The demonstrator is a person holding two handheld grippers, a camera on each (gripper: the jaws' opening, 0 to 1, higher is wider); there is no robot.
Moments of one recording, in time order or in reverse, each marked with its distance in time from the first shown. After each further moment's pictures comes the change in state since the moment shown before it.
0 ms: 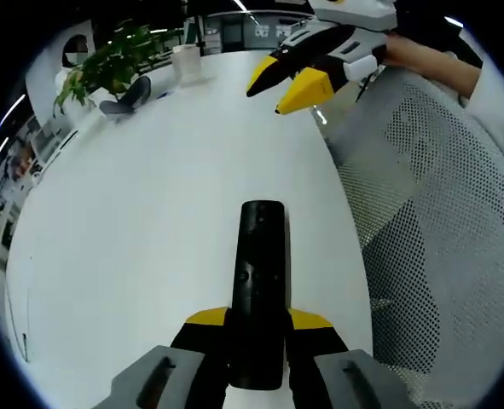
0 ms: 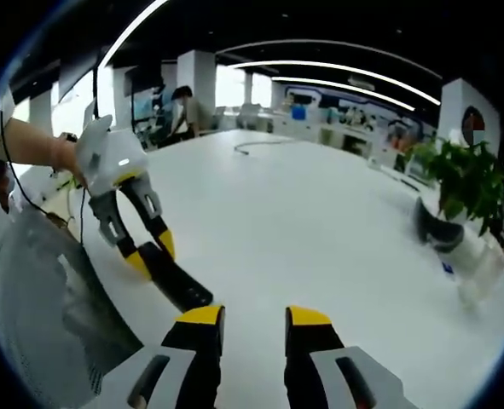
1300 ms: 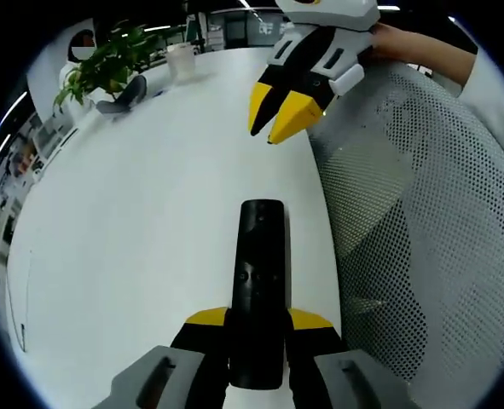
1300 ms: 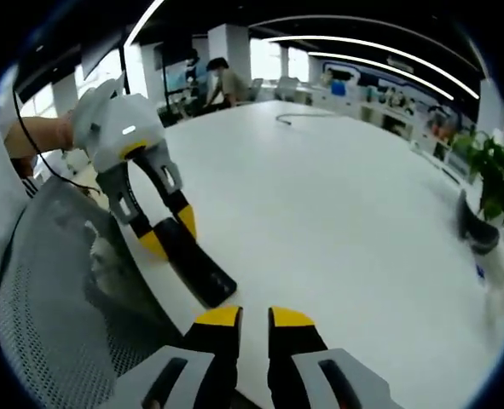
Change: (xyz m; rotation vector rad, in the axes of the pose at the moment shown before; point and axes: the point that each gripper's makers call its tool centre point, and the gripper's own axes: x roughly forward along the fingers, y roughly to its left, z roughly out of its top) left arm -0.001 -0.028 -0.002 -0.020 0.013 0.013; right arm 0.010 0.038 -0.024 -0.072 0.150 0.181
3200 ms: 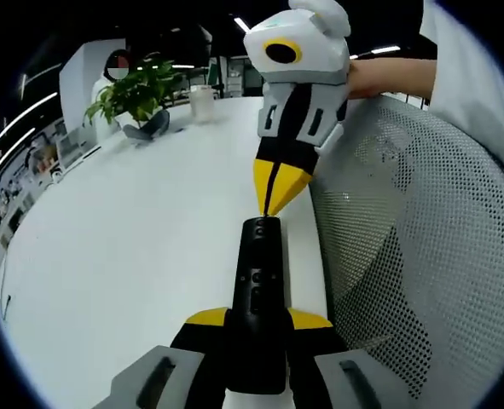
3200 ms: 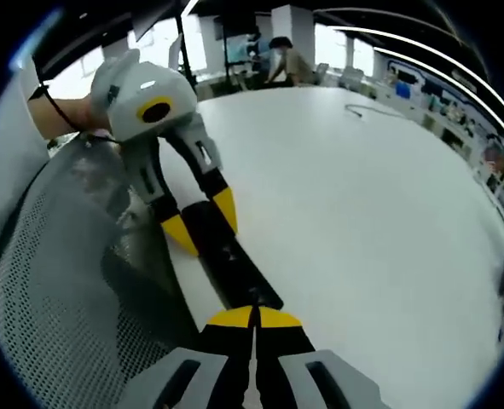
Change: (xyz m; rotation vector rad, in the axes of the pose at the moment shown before) left arm -0.005 -0.012 -0.001 -0.062 -0.305 0.050; right arm 0.042 0.044 -0.002 -0.208 0.126 0.226
